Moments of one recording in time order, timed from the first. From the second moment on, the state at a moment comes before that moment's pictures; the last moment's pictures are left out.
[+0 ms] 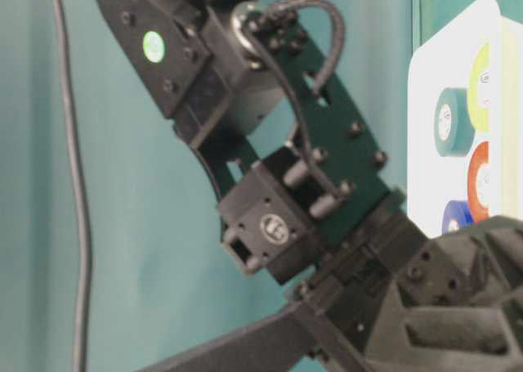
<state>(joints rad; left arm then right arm) -0.01 -1.37 1.55 -0.03 0.01 -0.01 0.26 0.46 0.05 -0.63 0.18 0.67</state>
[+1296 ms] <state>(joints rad) -0.01 -1.37 1.55 -0.03 0.01 -0.01 -0.14 0.42 0.10 -0.69 0.32 0.67</state>
